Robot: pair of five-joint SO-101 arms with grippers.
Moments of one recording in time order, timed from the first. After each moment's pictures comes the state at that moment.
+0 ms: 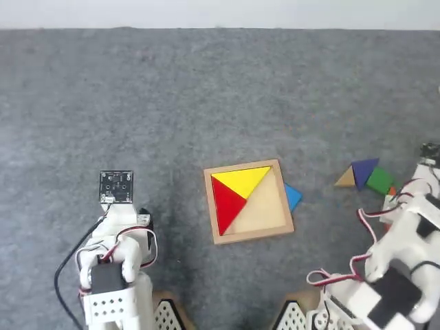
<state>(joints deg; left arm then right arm) -15.0 -102.8 97.2 72.0 -1.5 39.3 -10.8 49.1 40.5 23.0</state>
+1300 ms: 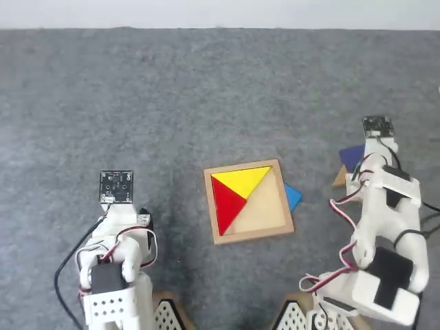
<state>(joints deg) -15.0 -102.8 97.2 72.0 -1.5 19.9 -5.7 44.0 37.9 24.0</state>
